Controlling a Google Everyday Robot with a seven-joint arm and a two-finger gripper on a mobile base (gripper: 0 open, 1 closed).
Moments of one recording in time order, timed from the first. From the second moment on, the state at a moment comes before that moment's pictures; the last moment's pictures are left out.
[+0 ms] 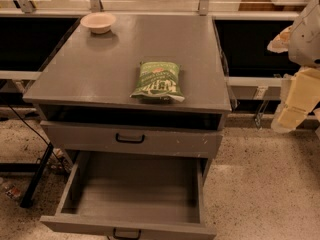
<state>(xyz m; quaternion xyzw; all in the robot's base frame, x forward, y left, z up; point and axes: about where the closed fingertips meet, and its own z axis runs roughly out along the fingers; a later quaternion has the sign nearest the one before) 0.438 -0.217 0.976 -0.60 0.78 -0.03 0.16</state>
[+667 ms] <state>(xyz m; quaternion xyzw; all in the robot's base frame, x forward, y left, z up) 0.454 -0.213 0.975 -0.58 0.80 -0.04 0.15</state>
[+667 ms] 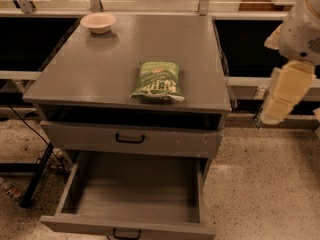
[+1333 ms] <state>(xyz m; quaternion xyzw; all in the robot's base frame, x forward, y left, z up) 0.538 -0.180 0.978 -0.53 0.84 -0.05 0.13</state>
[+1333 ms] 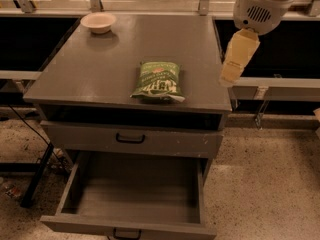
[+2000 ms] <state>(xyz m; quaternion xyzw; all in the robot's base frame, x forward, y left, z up) 0.539 -0.174 0.972 -0.53 0.83 -0.04 0.14</state>
